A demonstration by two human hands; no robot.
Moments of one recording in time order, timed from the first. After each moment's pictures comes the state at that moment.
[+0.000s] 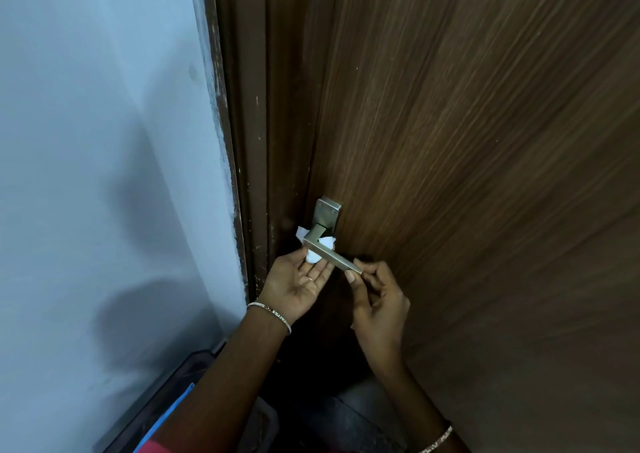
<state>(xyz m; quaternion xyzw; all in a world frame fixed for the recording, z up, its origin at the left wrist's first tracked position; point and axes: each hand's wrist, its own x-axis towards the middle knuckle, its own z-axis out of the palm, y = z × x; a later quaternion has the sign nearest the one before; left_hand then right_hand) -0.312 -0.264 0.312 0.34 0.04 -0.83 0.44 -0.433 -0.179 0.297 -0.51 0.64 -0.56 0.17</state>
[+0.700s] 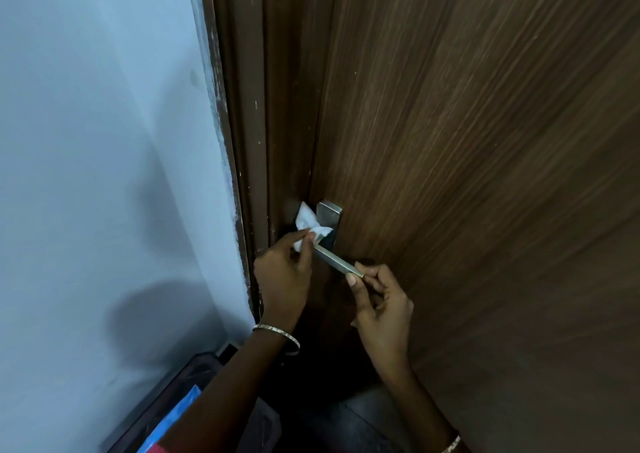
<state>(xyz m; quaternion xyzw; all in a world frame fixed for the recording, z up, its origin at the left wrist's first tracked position) -0.307 -0.253 0.314 0.58 -0.58 -0.18 0.55 -0.439 -0.177 0.302 -0.50 0.64 -0.54 0.21</state>
